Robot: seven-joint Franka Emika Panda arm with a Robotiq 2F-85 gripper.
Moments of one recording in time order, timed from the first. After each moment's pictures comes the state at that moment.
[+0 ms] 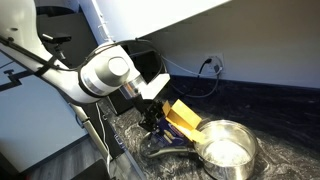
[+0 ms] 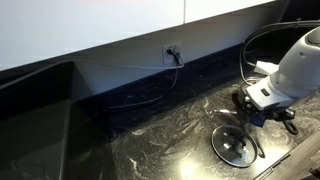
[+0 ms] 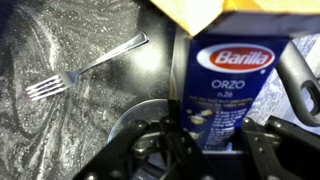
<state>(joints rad) 0.05 -0.02 0.07 -2.66 -0.62 2.71 -1.41</state>
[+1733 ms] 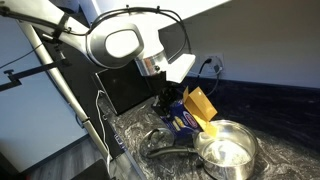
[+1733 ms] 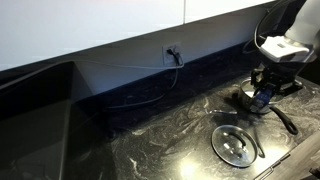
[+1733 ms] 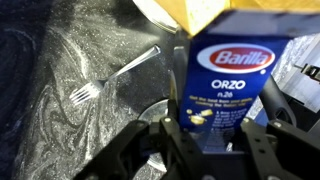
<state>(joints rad) 0.04 -0.08 -0.06 -2.52 0.00 2.53 -2.05</state>
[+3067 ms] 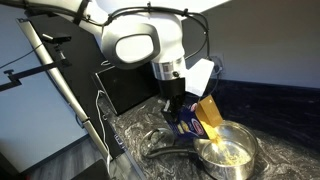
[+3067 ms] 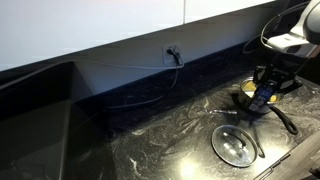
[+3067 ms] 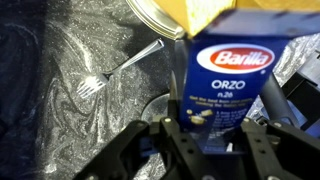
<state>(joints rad) -0.05 -0.01 -0.08 -2.45 0.31 2.44 -2.36</state>
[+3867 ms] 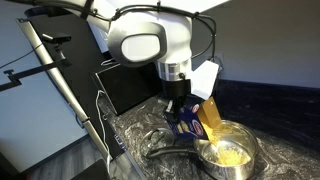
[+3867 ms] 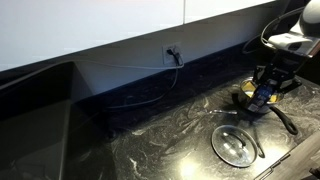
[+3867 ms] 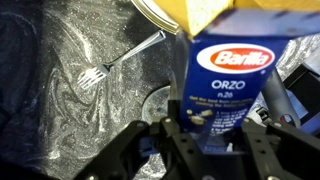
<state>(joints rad) -0.08 0.02 -0.08 -2.40 0.39 2.37 -2.45</state>
